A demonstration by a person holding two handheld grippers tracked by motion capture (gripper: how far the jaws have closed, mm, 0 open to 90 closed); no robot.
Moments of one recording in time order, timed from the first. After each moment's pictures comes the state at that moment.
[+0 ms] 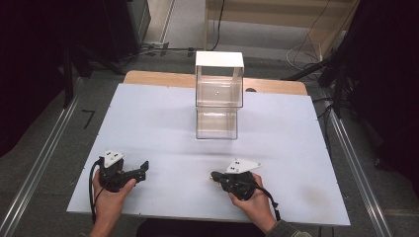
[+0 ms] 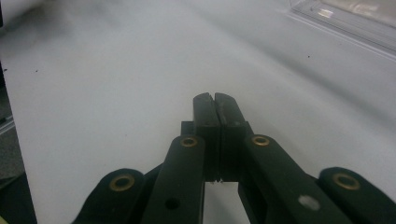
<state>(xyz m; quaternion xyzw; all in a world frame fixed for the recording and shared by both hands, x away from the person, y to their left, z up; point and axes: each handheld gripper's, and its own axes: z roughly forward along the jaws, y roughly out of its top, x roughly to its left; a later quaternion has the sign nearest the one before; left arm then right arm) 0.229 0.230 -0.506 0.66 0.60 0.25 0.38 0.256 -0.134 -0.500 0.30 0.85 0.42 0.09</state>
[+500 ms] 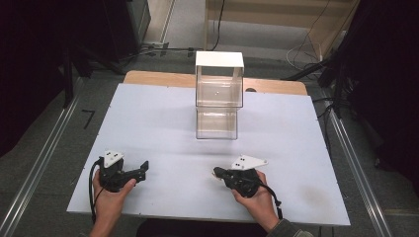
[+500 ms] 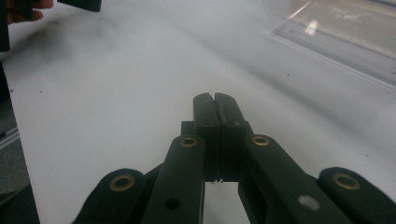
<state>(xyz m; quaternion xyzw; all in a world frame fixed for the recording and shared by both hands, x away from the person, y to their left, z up) 0.229 0.230 -0.506 0.66 0.60 0.25 0.38 0.260 -0.142 -0.487 0.30 0.84 0.45 0.09</state>
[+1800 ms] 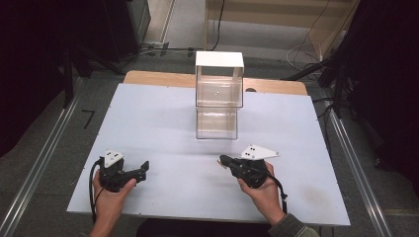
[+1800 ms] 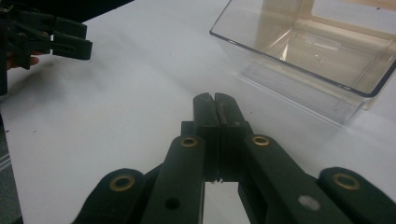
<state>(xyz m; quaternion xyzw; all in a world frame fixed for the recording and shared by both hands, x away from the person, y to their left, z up) 0.229 0.230 -0.506 0.66 0.60 0.25 0.38 0.273 -0.155 -0.461 0.32 0.81 0.48 0.12</state>
